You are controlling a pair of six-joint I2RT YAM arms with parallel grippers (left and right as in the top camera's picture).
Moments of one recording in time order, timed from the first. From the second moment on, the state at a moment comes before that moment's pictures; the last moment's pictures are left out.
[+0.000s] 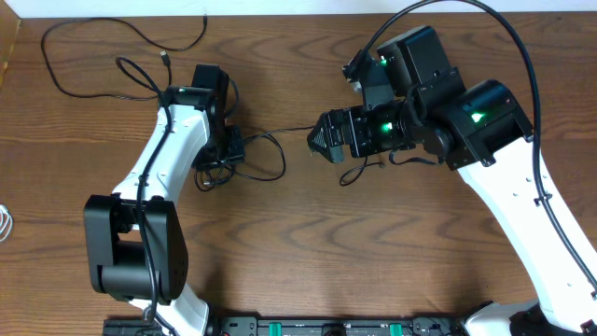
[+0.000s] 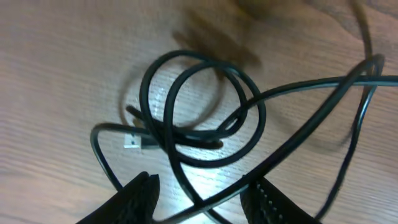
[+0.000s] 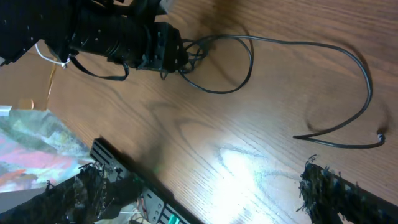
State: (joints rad) left arm -0.11 1.81 1.35 -1.05 -0.02 -0.34; right arm 0.54 1.58 1.82 -1.21 -0.41 0.35
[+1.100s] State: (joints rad) left arm -0.11 1.88 1.35 -0.91 0.00 -0.25; right arm 0.55 1.58 1.82 -1.22 -0.40 0.35
